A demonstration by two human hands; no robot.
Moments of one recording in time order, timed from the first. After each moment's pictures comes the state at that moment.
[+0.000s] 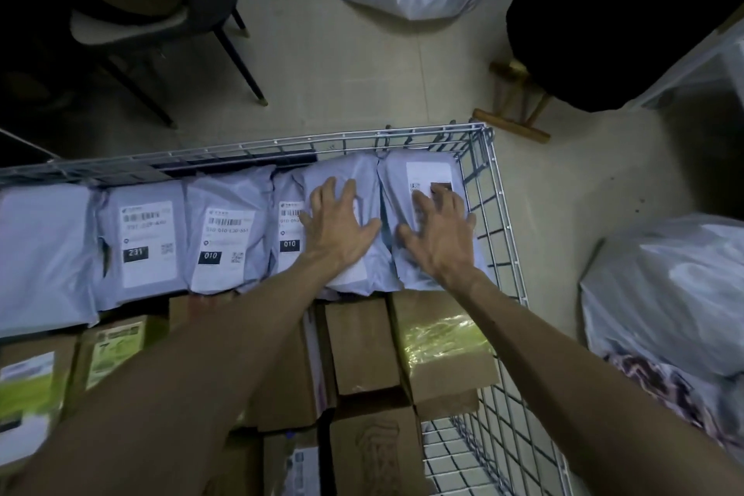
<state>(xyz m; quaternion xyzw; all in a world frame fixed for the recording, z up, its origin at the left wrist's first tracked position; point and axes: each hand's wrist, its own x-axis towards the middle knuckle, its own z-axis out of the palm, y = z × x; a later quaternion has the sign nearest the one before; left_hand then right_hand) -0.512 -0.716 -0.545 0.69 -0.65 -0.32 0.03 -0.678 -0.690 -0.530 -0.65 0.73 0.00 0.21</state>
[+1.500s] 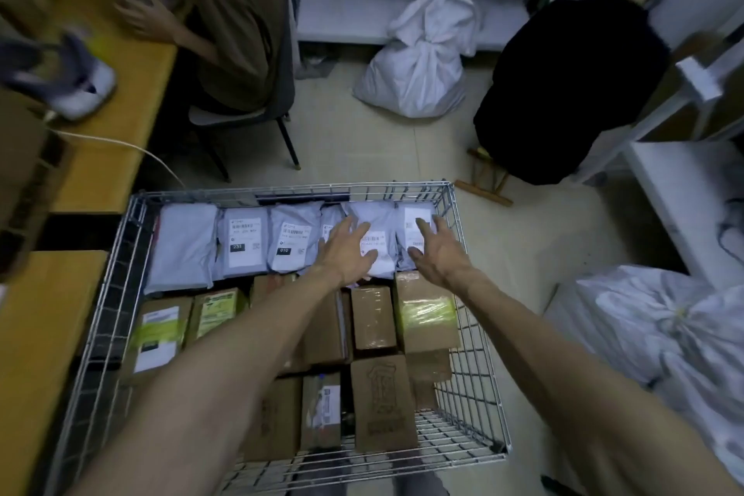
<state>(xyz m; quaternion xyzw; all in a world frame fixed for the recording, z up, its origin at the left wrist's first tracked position) -0.454 -0.600 -0.344 0.62 -0.70 -0.35 0.01 -0.654 -0.591 -0.325 -0.67 0.69 0.06 0.25</state>
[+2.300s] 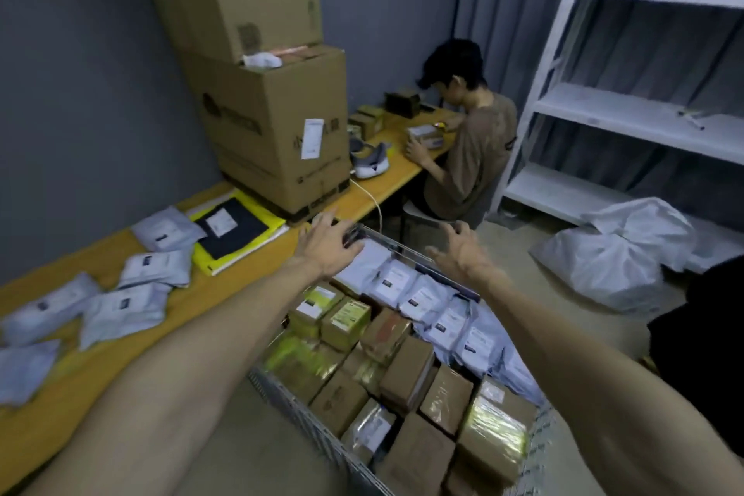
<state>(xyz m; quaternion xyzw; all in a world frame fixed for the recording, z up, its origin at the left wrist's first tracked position) -0.331 -0.365 -0.101 0.86 -0.49 -0.08 0.12 -0.534 -0.524 -0.110 -0.88 0.44 -0.02 0.18</state>
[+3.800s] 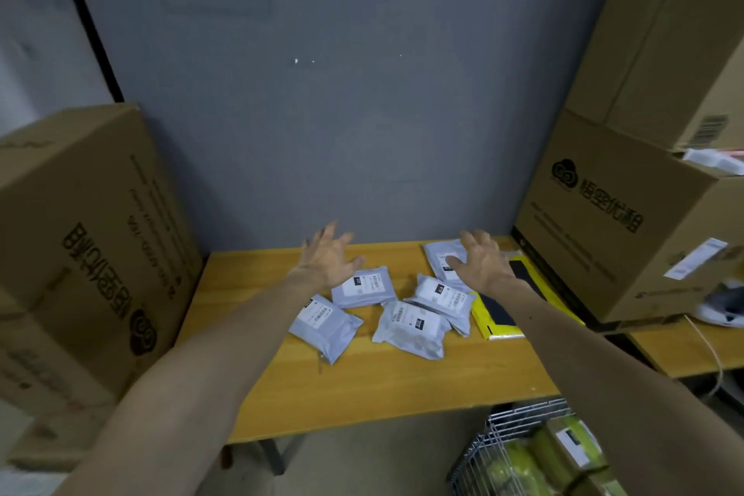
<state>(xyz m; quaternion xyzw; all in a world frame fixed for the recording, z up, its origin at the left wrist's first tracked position) 0.033 0.128 -0.077 0.98 -0.13 -0.03 0.11 -0.002 -0.157 -0.087 -0.99 0.10 -0.03 0.12</state>
